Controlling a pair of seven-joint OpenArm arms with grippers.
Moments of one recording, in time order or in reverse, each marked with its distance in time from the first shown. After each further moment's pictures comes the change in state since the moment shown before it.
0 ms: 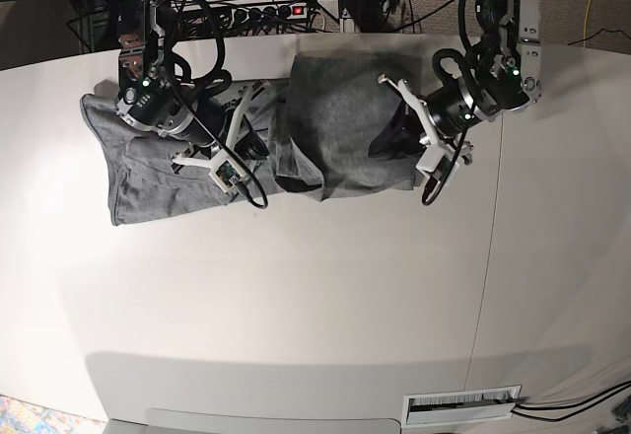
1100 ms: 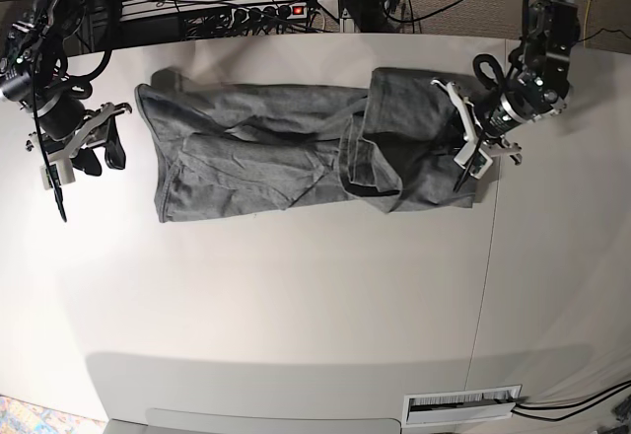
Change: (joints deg) left arm -1.4 -16.0 4.7 -11.9 13.6 6.3 -14.0; right arm -4.7 9.3 34.9 0.3 17.6 0.0 -3.3
